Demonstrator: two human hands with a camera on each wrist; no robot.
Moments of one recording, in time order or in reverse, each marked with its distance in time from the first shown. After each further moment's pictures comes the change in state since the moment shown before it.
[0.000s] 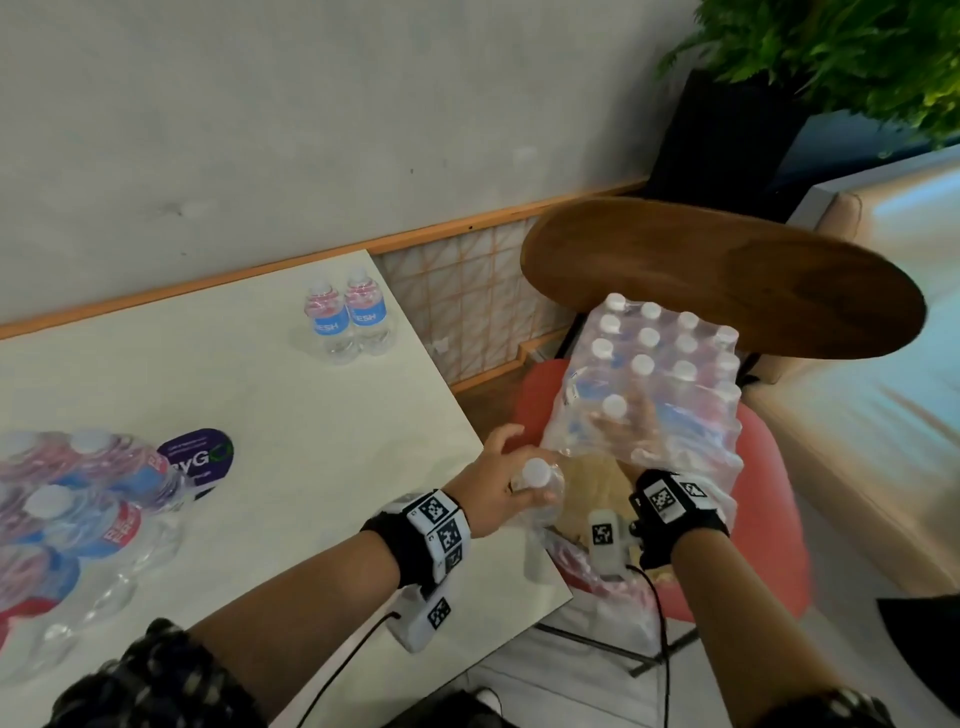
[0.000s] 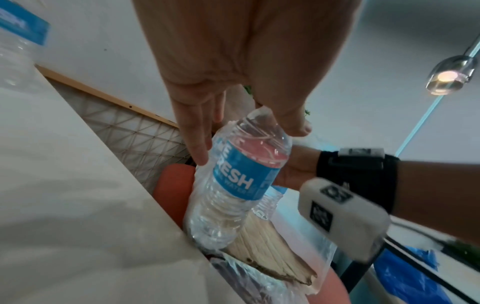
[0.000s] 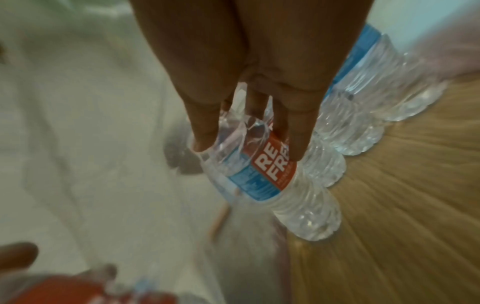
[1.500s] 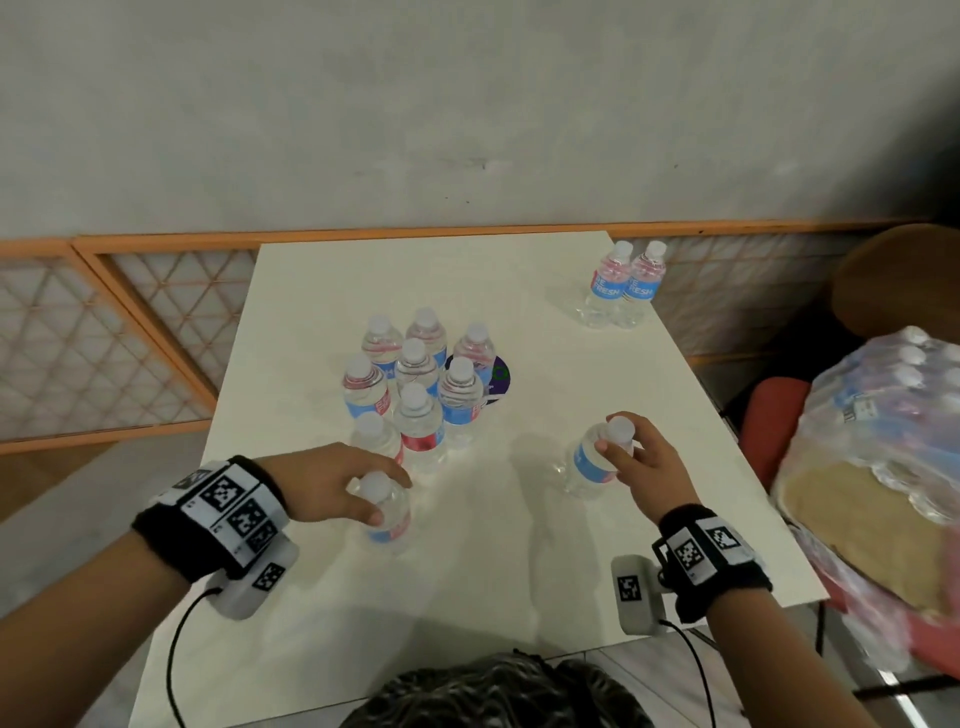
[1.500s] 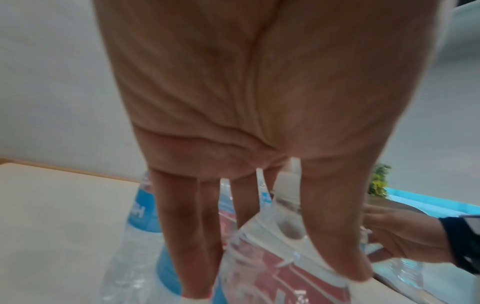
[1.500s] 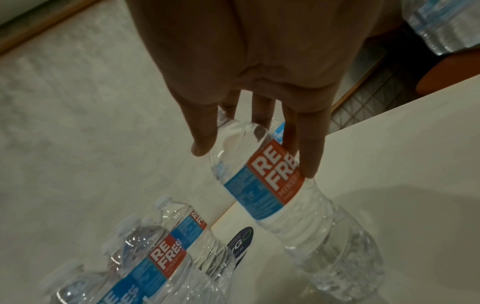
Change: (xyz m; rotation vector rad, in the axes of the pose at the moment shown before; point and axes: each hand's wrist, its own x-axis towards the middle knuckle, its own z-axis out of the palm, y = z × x) left_hand -0.419 -0.186 -0.239 0.130 -0.079 -0.420; right_hand -0.198 -0.020 0.271 -0.036 -0.368 -0.470
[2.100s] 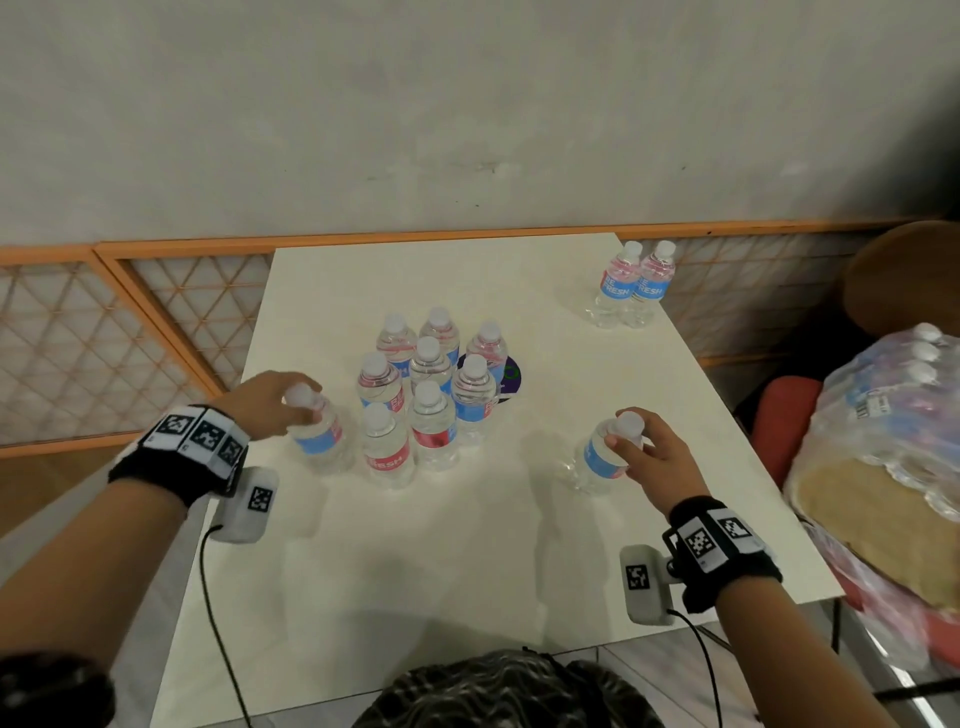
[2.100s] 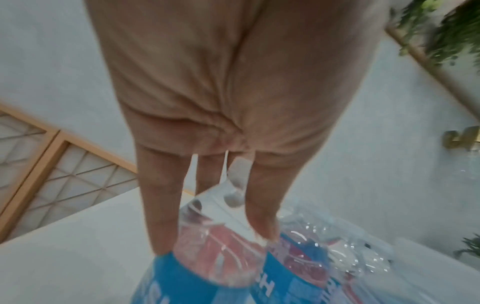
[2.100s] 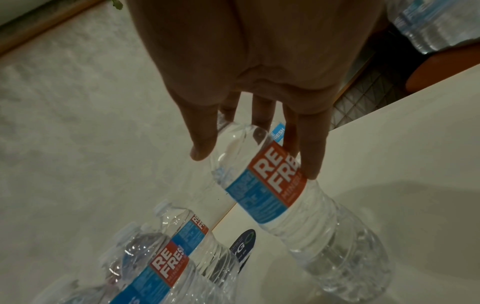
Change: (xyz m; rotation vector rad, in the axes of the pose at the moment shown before) left_hand -0.001 -0.070 -0.058 -0.152 0.482 -0.339; right_hand -0.001 -0.003 0.004 0.018 0.001 0.027
